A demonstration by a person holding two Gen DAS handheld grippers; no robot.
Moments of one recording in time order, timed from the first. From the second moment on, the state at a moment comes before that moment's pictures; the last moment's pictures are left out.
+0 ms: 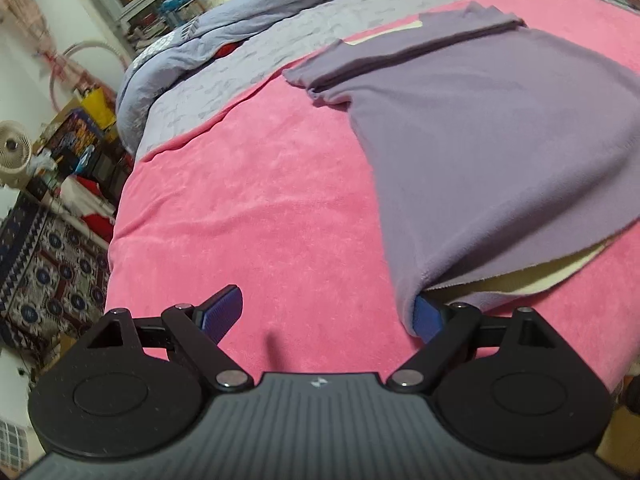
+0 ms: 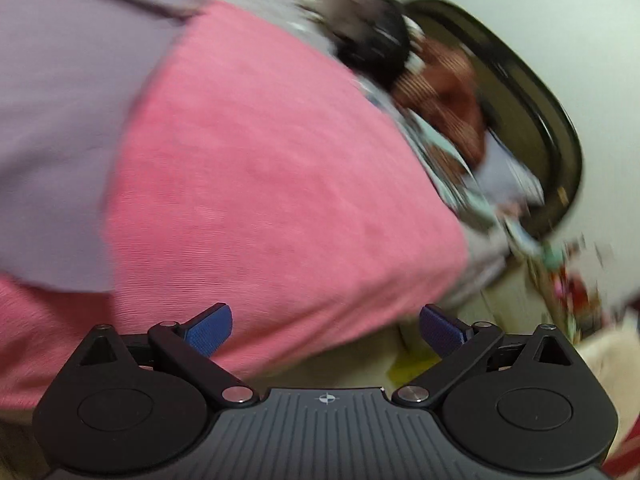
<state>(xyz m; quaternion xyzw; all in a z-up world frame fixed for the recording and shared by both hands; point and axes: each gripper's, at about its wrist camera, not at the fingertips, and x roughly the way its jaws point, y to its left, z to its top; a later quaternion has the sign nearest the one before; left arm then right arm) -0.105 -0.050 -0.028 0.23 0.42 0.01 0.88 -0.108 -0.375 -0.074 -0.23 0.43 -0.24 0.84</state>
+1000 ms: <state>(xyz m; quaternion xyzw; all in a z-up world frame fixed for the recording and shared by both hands) -0.108 -0.051 -0.015 0.19 0.42 -0.15 0.87 -0.136 -0.128 -0.074 -0.33 0.21 0.26 0.88</state>
